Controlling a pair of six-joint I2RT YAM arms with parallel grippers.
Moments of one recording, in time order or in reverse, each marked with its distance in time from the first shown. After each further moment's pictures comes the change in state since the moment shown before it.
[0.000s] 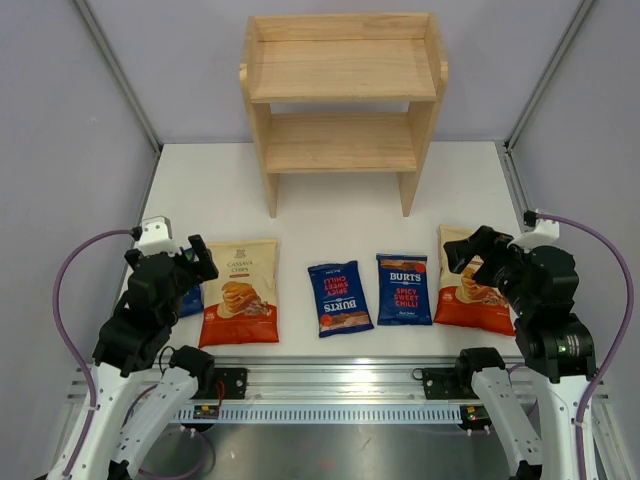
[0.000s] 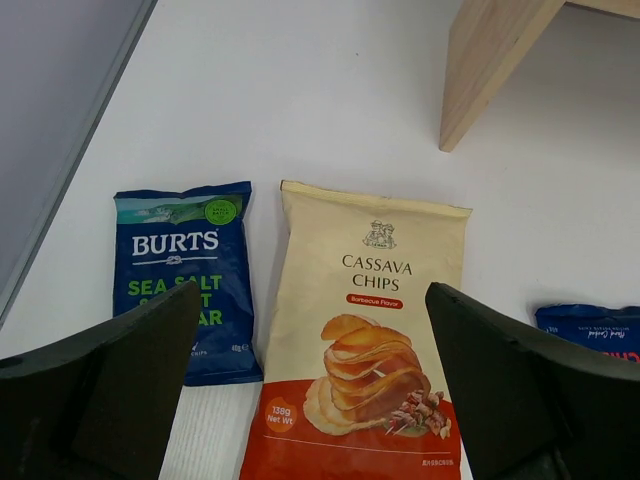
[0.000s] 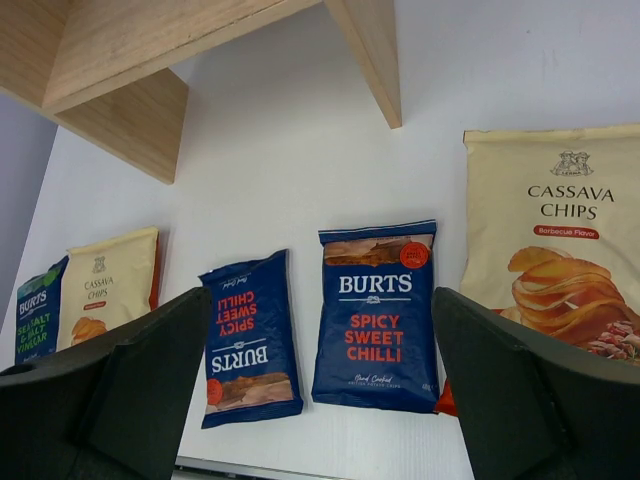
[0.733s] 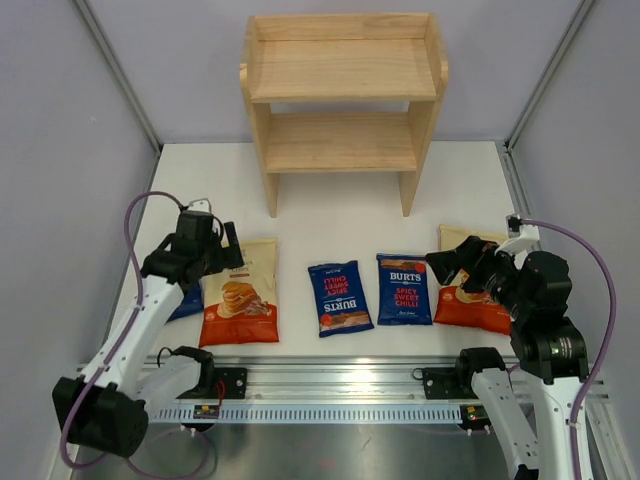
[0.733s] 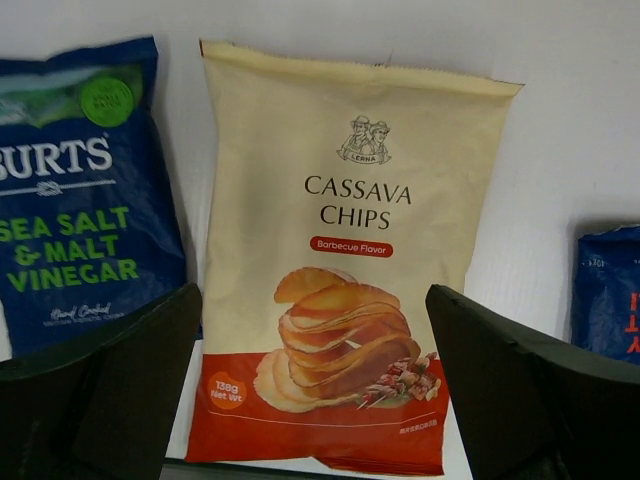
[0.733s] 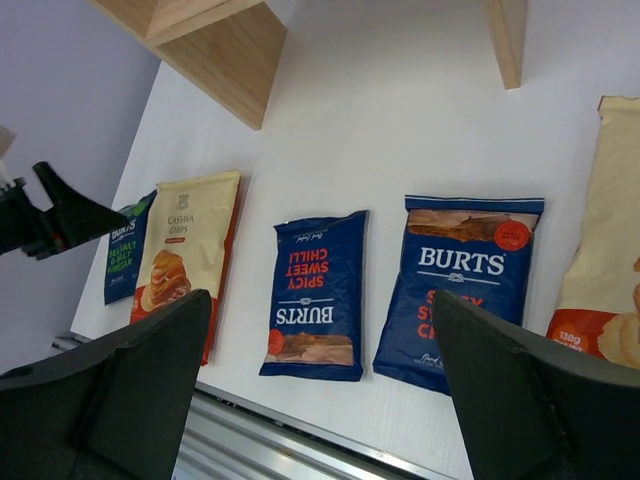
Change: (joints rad) left arm 0.094 0.458 0.020 0.008 0.230 -0.064; right arm 0.000 -0.042 -0.078 0.047 -0.224 0.039
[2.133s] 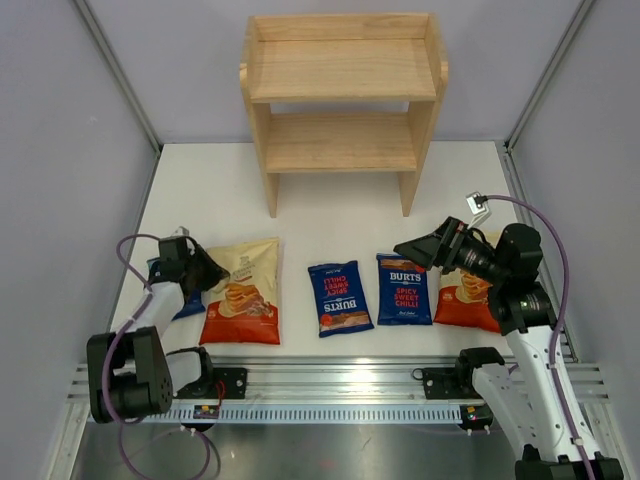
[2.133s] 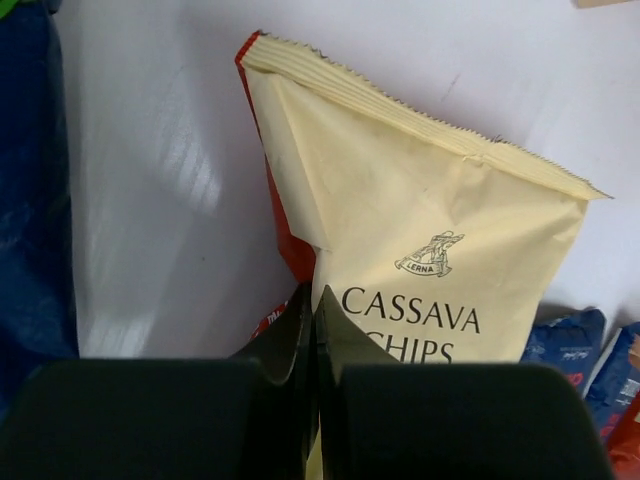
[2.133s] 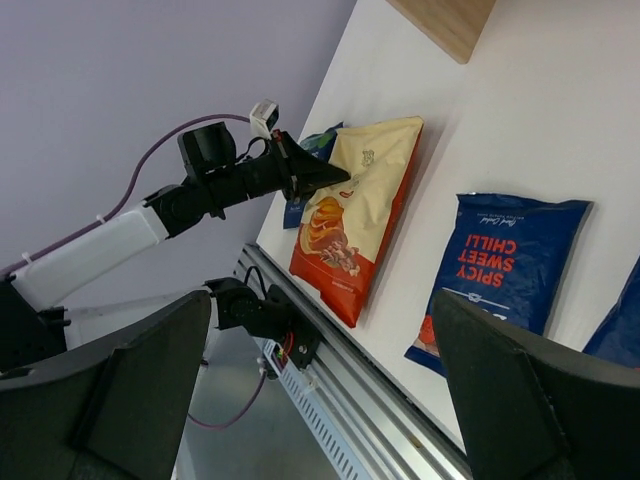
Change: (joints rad) left arm 0.413 0.265 -0.380 0.591 0.498 -0.209; right arm 0.021 0.171 -0.177 0.468 -0.470 0.285
